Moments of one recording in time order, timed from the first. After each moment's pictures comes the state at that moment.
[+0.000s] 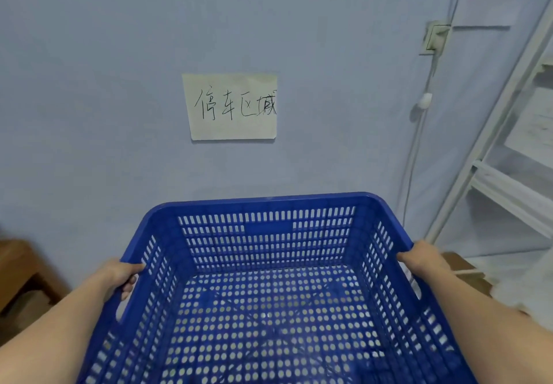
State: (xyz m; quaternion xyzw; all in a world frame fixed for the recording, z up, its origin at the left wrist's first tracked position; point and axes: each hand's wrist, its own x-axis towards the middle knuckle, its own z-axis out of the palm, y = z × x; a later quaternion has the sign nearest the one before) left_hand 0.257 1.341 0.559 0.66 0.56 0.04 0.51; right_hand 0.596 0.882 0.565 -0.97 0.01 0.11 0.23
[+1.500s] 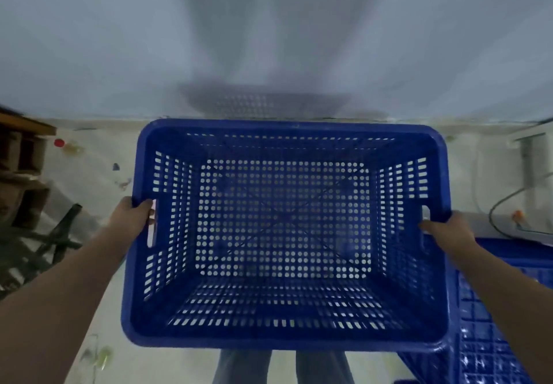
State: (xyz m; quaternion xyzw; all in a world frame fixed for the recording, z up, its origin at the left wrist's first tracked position) left_hand 0.381 1.429 -0.015 0.57 0.70 -0.08 0.42; right_hand 0.719 1.003 -0.011 -0.90 0.16 0.36 0.17
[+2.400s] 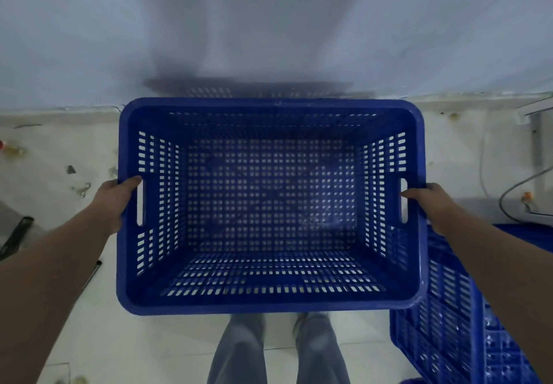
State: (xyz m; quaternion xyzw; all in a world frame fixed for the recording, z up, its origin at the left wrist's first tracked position) left_hand 0.436 1.463 -0.110 0.46 0.73 -0.05 0.50; right_hand 0.755 1.036 -0.102 -0.84 0.22 0.41 0.28
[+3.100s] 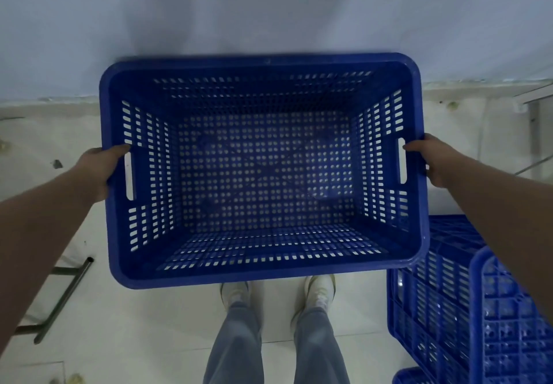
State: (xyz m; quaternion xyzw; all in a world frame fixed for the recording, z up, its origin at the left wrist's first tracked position) left_hand 0.472 1.485 -0.106 0.48 0.71 -0.06 0.51; right_hand 0.806 1.068 -0.109 -0.82 0.21 0.41 0.36
